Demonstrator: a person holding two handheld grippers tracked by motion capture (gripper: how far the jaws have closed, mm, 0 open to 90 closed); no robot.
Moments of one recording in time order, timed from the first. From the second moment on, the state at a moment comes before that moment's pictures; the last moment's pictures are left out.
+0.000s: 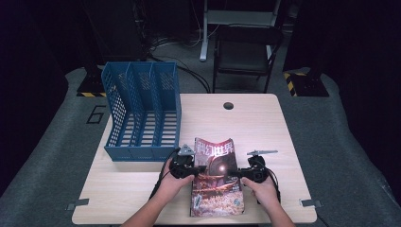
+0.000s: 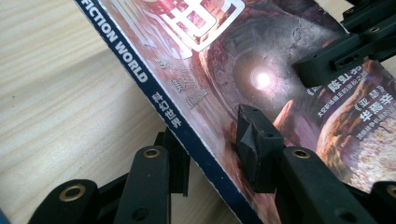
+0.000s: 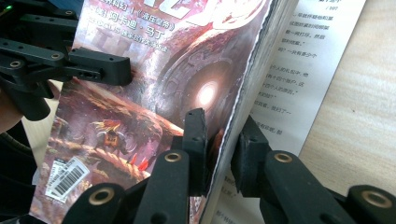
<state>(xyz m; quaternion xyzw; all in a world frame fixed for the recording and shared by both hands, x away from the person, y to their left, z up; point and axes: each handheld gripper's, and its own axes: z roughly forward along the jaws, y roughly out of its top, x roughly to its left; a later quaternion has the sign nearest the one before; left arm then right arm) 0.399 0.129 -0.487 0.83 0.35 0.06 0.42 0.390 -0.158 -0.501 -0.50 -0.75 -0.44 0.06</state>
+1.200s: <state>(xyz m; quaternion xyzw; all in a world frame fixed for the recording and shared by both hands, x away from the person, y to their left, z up) 0.388 0.146 -0.426 0.81 0.33 0.04 0.48 0.366 -0.152 -0.448 -0.44 -0.75 -0.48 -0.04</state>
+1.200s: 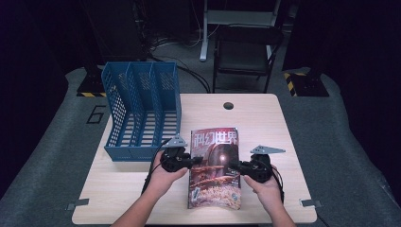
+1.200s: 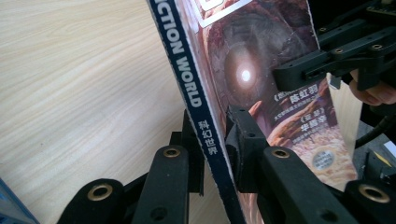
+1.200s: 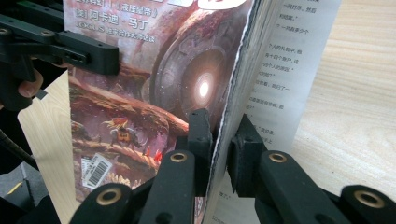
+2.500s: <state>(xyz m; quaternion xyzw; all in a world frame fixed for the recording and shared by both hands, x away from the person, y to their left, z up) 0.369 0.147 -0.408 0.79 0.30 0.09 0.52 0.357 -0.167 -0.436 -0.40 -0.75 -0.51 -0.10</state>
